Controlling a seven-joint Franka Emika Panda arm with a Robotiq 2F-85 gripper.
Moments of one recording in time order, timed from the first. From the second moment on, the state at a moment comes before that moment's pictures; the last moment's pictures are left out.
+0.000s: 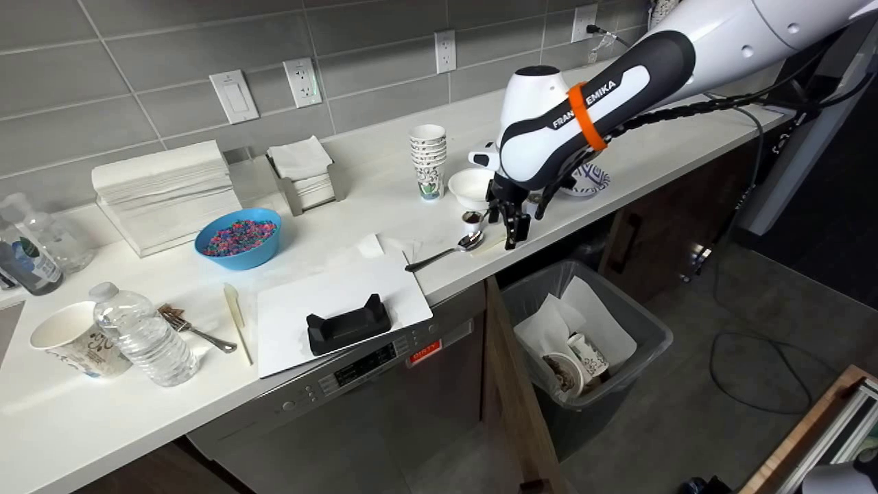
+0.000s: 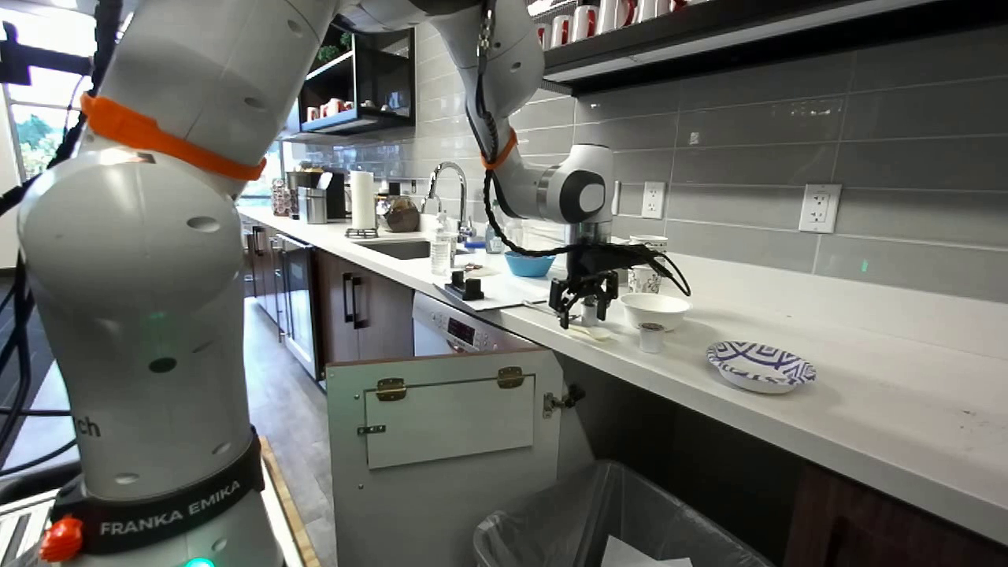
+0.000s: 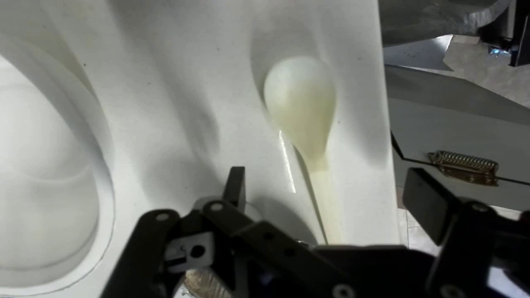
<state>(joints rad) 0.03 0.43 0.12 -1.94 -0.02 2.49 -1.20</state>
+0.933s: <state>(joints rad) 0.02 0.45 0.13 -1.91 -0.02 2.49 -1.20</state>
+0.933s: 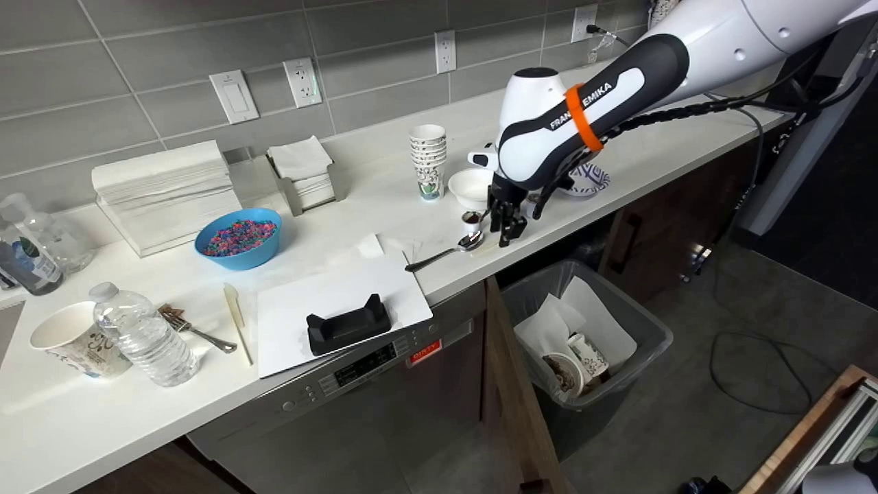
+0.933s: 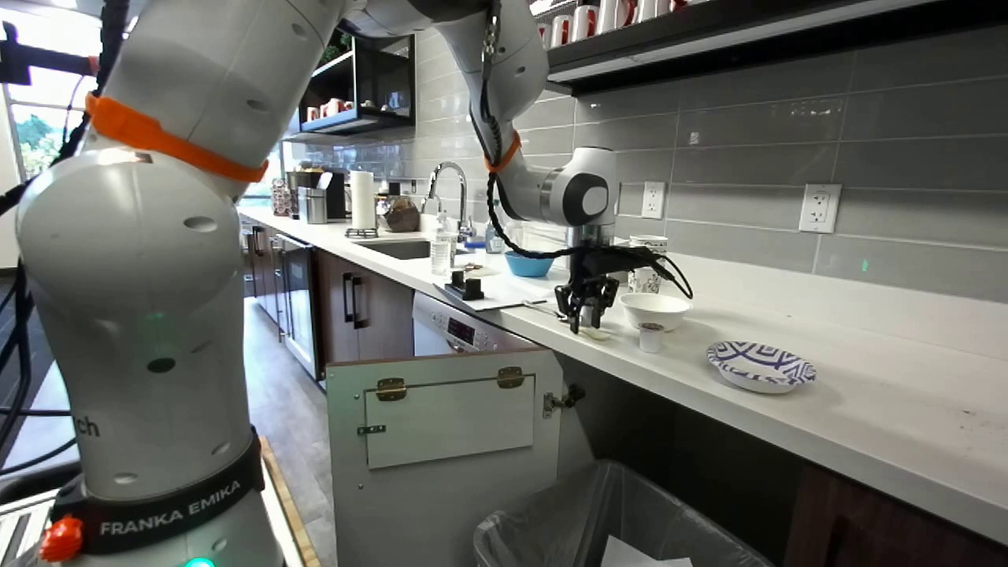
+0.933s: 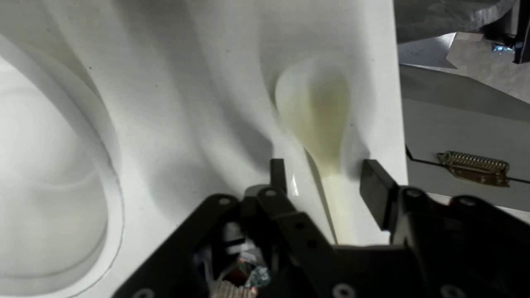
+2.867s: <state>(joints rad) 0.05 0.28 0.16 -1.89 -0.08 2.29 -1.19</state>
